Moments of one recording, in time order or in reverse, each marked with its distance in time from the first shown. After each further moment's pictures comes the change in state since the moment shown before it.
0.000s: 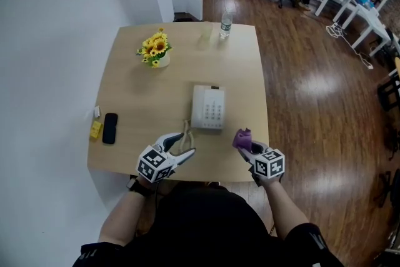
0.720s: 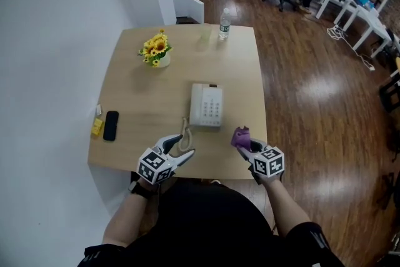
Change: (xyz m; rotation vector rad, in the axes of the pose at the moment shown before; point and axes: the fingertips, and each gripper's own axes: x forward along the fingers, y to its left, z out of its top) left arm -0.002 -0.024 -0.010 0.001 -0.028 0.055; right arm -0.016 0.007 -0.001 -0.063 -0.040 0.040
